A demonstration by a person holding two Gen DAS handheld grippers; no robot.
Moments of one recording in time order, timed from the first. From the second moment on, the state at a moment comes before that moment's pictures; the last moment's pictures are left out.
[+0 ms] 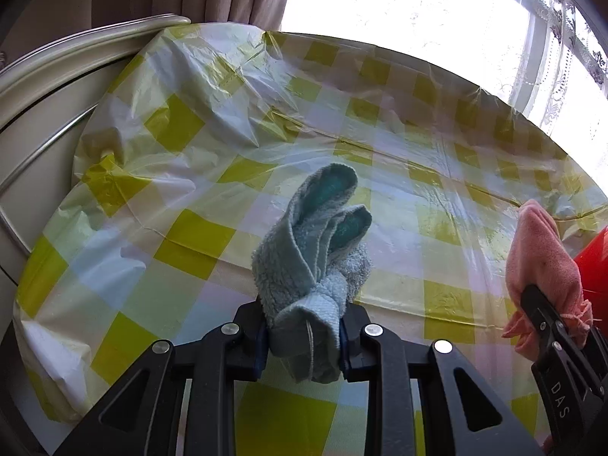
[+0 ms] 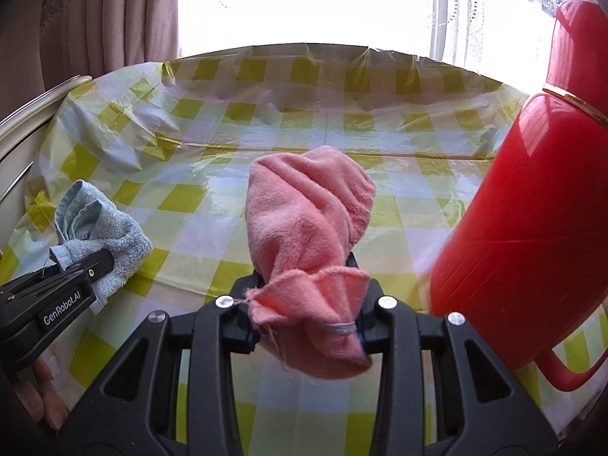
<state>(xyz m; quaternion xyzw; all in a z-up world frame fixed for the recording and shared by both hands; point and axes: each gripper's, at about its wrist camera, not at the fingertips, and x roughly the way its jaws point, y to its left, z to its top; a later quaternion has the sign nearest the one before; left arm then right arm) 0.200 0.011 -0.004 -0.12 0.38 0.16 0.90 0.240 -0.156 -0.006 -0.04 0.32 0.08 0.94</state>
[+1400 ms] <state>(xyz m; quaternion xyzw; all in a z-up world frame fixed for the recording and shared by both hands) 0.100 -0.084 0.025 -0.05 0.38 0.11 0.92 0.122 -0.220 0.011 -0.02 0.34 0.11 0.93</state>
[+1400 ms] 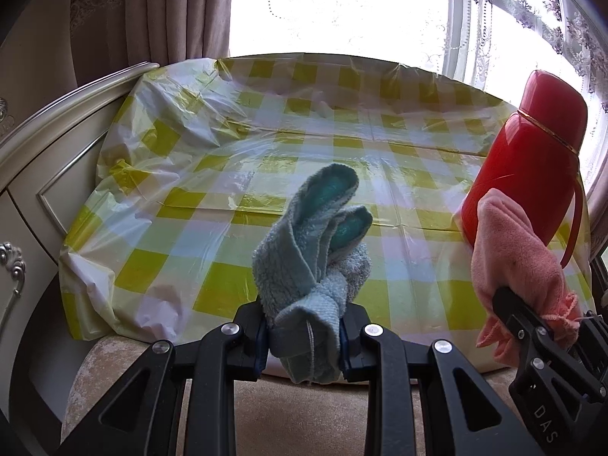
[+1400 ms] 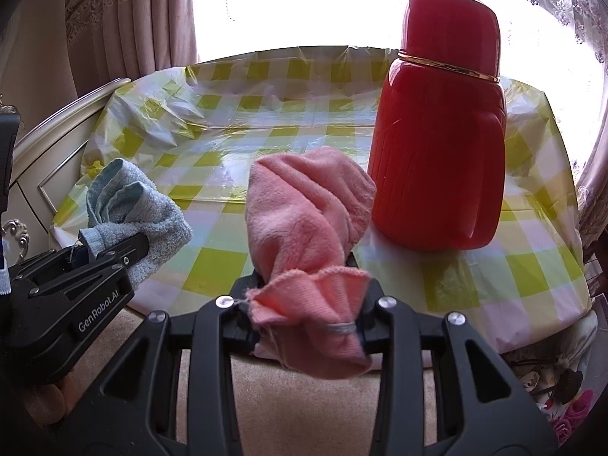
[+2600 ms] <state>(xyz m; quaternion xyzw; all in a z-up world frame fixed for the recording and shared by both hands) 0.088 -0.268 0.033 -0.05 0.40 -0.18 0.90 0.032 -0.463 0.020 0.07 0.42 -0.10 0.90</state>
